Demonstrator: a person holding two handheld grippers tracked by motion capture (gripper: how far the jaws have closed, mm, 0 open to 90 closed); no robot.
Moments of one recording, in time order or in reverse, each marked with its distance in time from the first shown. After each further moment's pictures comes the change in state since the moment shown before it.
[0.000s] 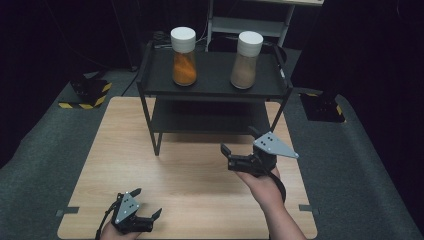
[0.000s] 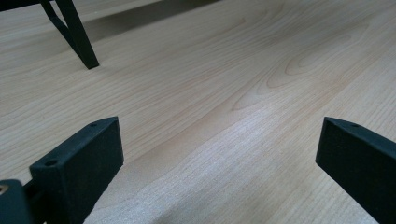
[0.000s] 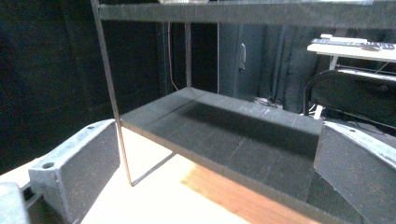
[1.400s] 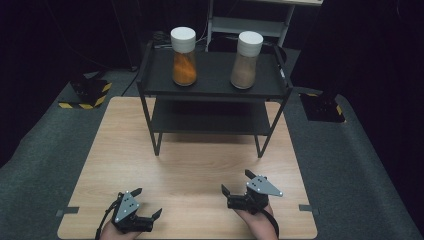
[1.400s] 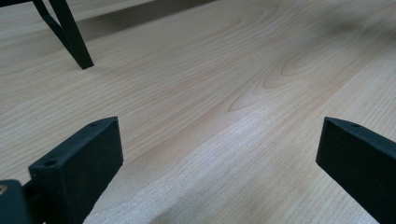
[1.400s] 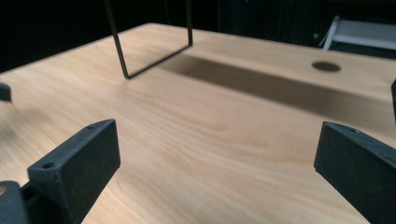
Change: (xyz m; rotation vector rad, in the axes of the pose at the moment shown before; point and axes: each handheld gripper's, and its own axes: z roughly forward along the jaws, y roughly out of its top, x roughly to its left) left arm 0.004 0.001 0.003 0.000 -0.022 0.000; right arm 0.009 -0.121 -0.014 0.198 -0.015 0.043
